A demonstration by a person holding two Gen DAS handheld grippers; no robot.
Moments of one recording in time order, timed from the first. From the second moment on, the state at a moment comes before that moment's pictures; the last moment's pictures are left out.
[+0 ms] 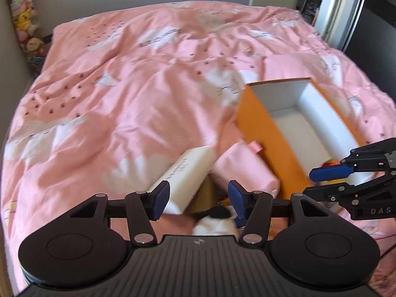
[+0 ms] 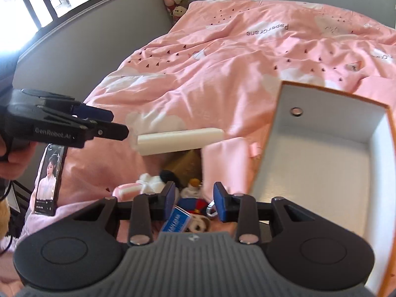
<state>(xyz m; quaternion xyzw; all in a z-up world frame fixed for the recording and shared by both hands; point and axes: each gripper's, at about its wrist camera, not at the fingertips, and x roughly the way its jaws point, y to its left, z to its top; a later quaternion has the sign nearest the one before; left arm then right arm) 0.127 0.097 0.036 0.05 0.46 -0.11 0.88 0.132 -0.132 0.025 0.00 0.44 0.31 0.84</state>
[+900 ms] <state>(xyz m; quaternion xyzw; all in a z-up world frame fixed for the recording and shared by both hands) 0.148 0.079 -0.020 0.11 0.58 -0.23 0.77 0.172 -0.067 -0.033 -0.10 0.53 0.30 0.79</state>
